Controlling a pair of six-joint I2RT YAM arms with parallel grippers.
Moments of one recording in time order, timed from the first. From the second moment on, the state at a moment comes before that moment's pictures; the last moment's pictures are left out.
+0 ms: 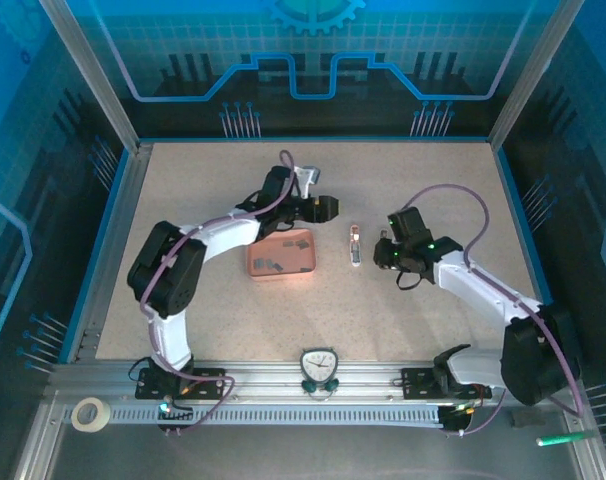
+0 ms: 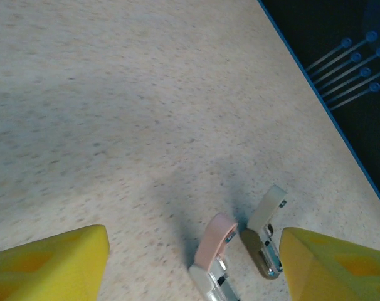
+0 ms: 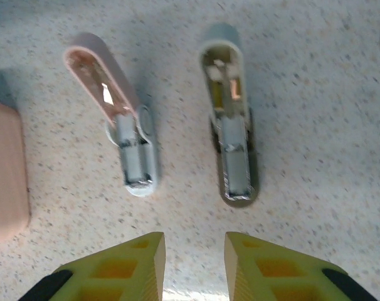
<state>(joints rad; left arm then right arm) -0.50 1.92 1.26 0.12 0.39 -0.46 0.38 1.26 0.78 -0.53 0.03 0.55</state>
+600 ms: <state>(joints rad) -0.60 2.16 1.44 0.10 0.52 -0.39 0.28 1.11 0.67 -0.52 -0.10 0.55</state>
